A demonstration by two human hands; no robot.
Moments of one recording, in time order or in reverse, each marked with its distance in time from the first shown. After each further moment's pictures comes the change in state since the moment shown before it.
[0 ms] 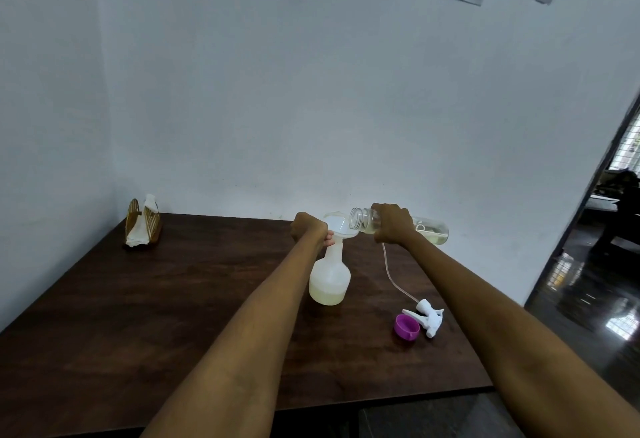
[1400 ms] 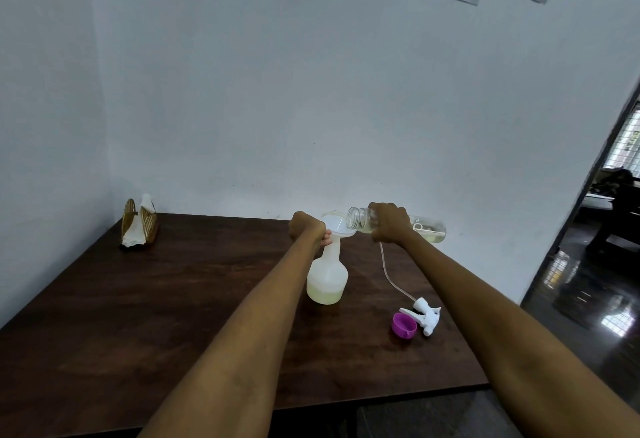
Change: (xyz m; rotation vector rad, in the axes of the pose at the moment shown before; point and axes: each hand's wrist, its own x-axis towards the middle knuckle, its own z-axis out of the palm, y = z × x) left_hand 0.010 -0.005 0.003 -0.009 -0.002 0.030; right_hand -0.002 -0.002 -0.002 -0.021 -0.008 0.006
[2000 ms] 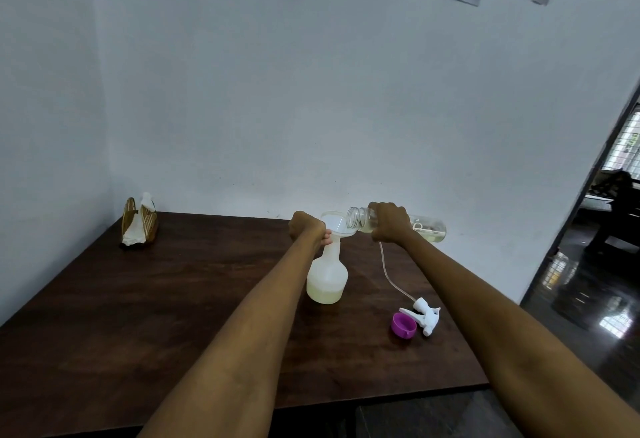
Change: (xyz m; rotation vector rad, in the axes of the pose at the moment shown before) left_hand -0.003 0.002 -0.001 -0.012 -0.006 -0.001; right_hand -0.001 -0.001 -0.002 -0.007 -0.004 -0.002
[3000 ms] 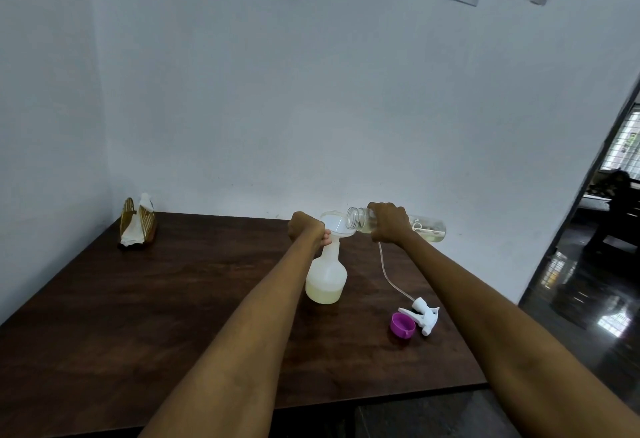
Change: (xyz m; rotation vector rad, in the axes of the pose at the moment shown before) left_hand -0.003 0.001 0.000 -0.003 -0.005 -0.002; right_hand 0.000 0.001 0.002 -0.021 0.015 -0.012
